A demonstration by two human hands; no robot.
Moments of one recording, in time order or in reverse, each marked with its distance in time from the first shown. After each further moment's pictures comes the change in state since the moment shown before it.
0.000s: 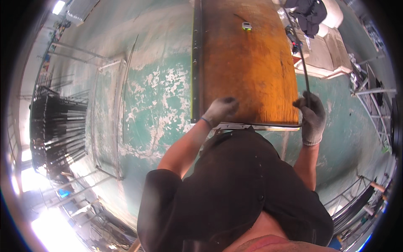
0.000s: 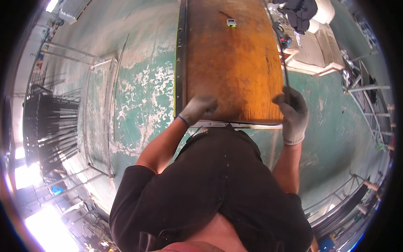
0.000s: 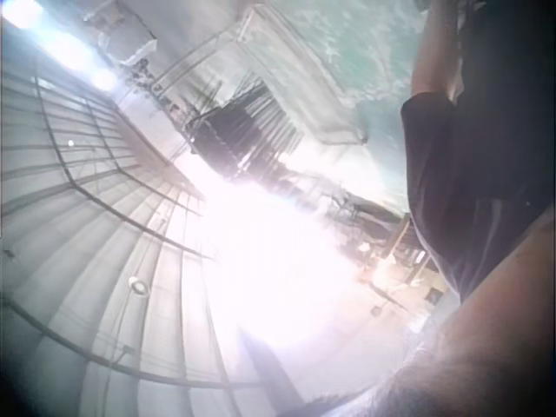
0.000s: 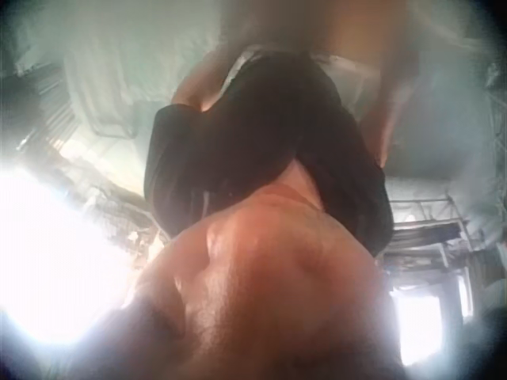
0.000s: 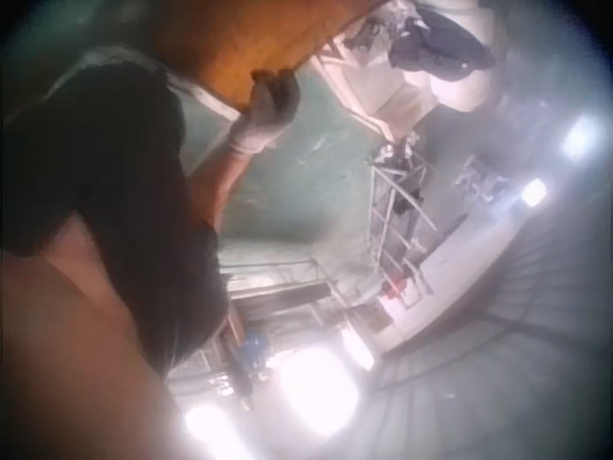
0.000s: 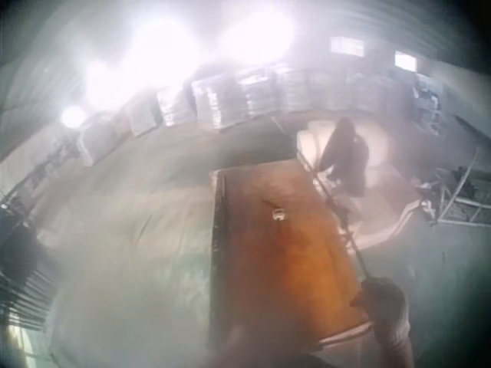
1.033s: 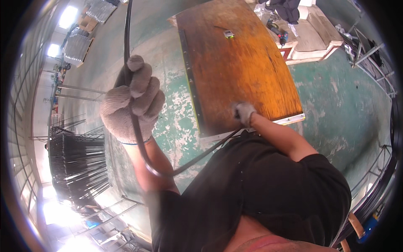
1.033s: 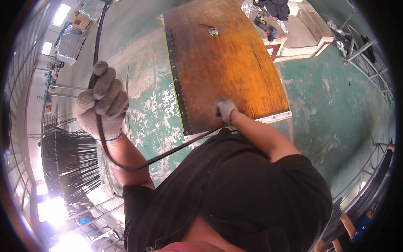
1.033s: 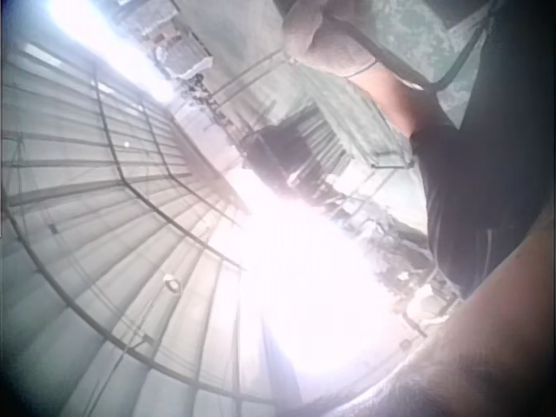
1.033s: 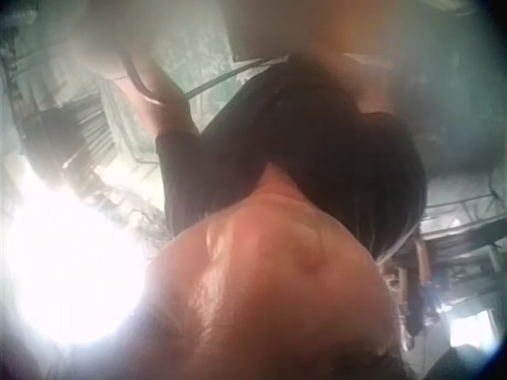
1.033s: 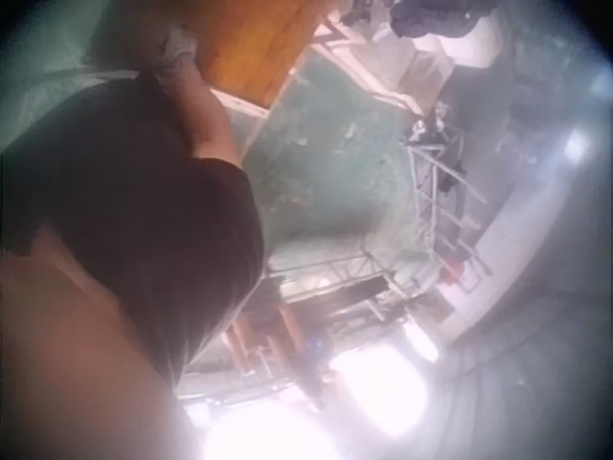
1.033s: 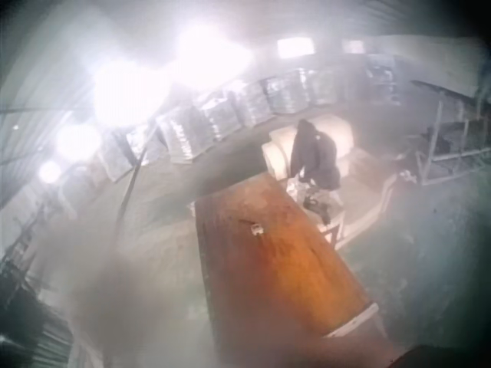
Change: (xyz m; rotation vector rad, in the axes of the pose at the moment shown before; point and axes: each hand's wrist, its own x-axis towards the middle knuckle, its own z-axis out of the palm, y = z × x) left_hand -0.149 0.327 -0.052 -0.674 -0.555 0.532; right_hand 0.027 0.276 0.113 -1.022 -0.767 -0.266
